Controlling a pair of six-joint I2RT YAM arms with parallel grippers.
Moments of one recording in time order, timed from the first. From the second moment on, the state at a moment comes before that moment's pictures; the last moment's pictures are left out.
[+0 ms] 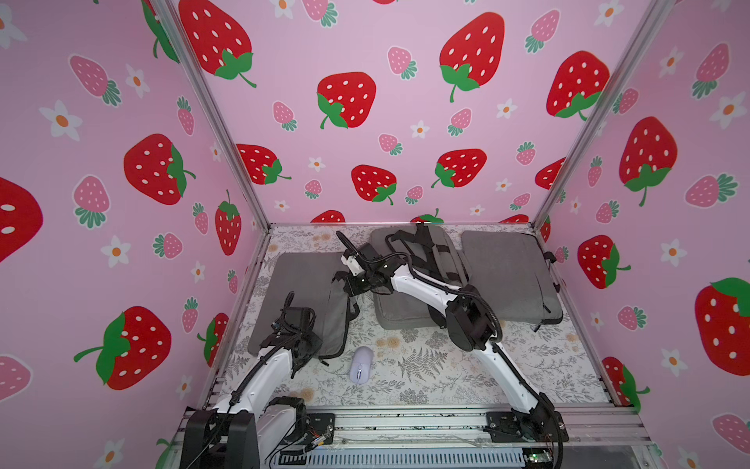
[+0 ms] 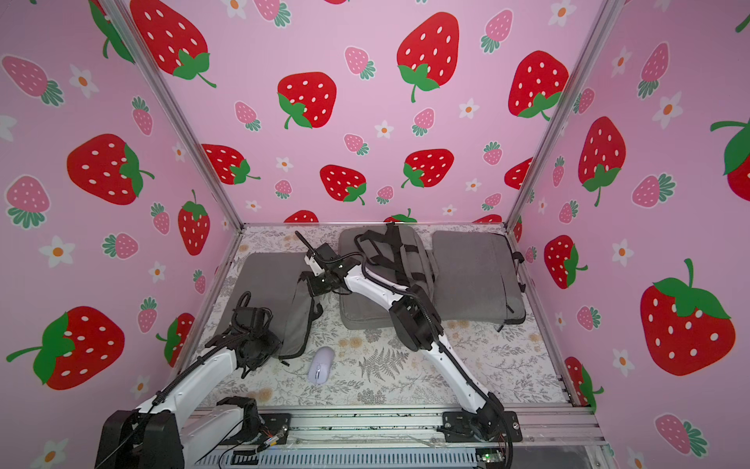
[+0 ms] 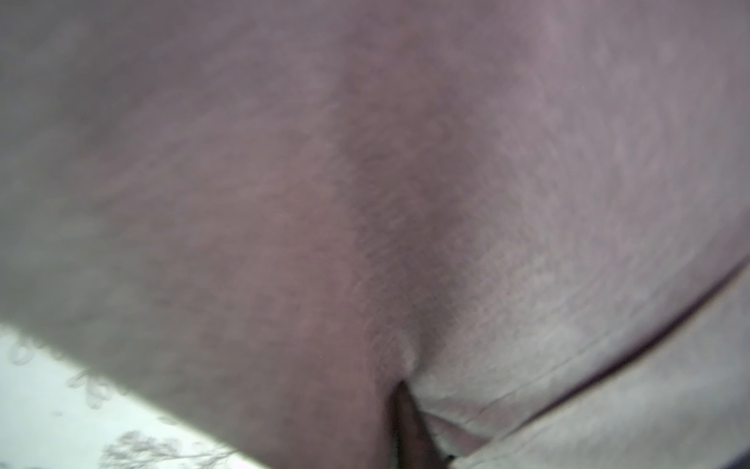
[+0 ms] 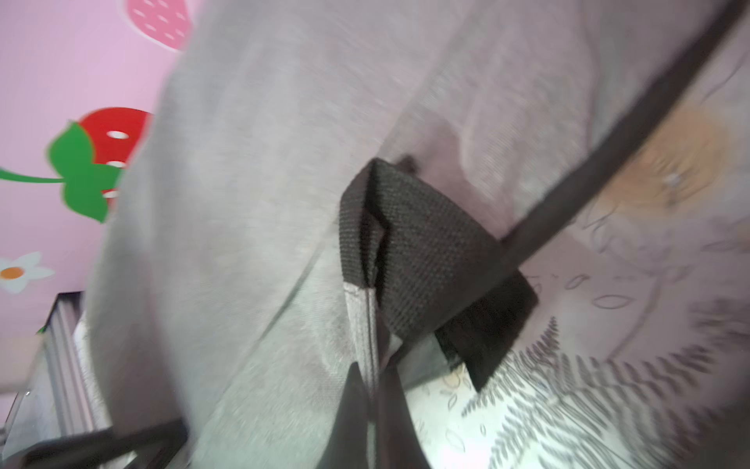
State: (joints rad) left arm -0.05 1.08 0.44 -0.55 -0.05 -0.89; right arm 0.96 2.47 2.23 -0.59 -0.31 0.34
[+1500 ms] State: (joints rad) left arm -0.39 1.37 1.26 -0.70 -0.03 -0.78; right arm 0.68 1.74 1.39 -0.44 -0.17 0.16
